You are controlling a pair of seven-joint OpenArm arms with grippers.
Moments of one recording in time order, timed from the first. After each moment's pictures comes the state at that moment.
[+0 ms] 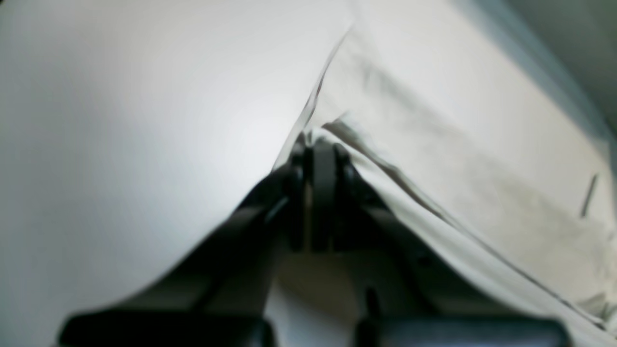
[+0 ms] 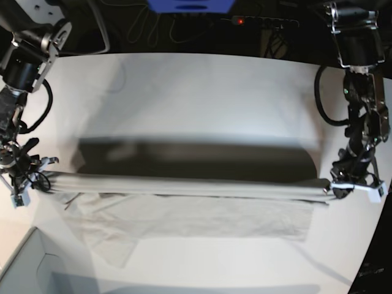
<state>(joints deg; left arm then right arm) -7.3 -17.9 -14.3 74.9 -39.4 0.3 24.4 14.4 15.3 32.3 69.0 -13.1 40.0 -28.8</state>
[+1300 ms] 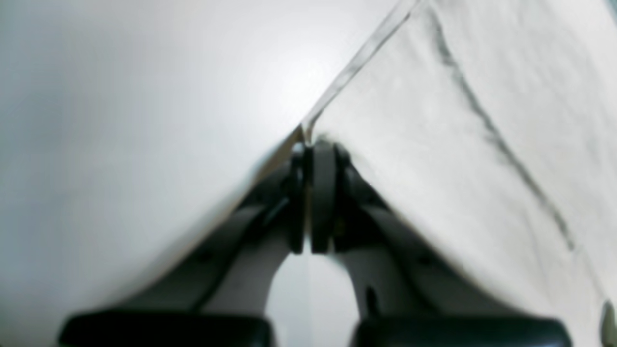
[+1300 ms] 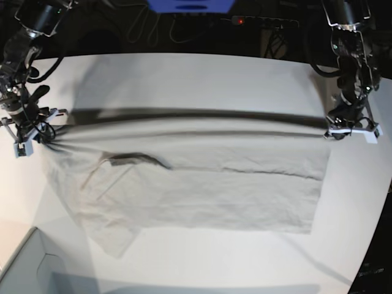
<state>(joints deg) 6.4 -12.7 -22.7 76.3 -39.0 0.5 24.9 -4.0 8.5 37.7 85.0 -5.0 40.1 -30.0</state>
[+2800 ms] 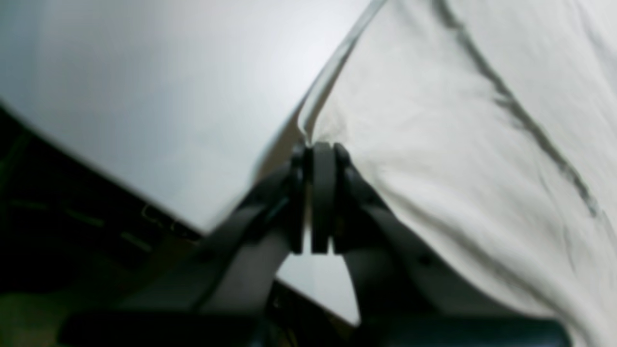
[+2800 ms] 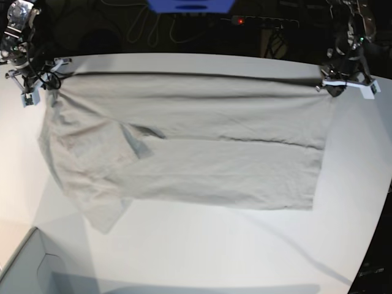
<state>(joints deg) 26.0 -9.1 -25.3 89.0 -39.4 0.0 23.5 -17.9 9.2 37.9 80.4 -4.3 39.9 -27.8</state>
